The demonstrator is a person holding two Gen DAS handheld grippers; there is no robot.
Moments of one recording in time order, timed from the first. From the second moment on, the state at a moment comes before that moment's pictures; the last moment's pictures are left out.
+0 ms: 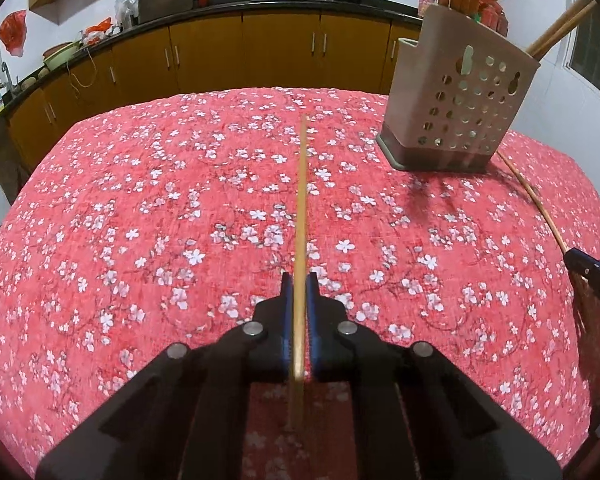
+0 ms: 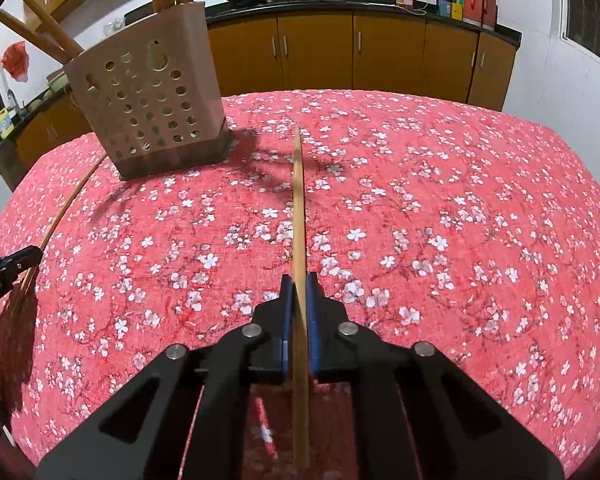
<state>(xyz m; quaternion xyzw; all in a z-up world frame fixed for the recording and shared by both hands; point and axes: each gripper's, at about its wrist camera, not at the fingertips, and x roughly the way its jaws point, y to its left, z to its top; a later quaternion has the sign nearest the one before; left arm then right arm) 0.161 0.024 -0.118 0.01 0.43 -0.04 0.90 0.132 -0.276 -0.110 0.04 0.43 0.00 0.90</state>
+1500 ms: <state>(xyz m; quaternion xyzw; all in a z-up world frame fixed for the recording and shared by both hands) 0.128 0.022 0.068 -0.06 0.23 -0.13 0.96 0.092 -0.298 0.073 0.12 0.18 0.08 0.97</state>
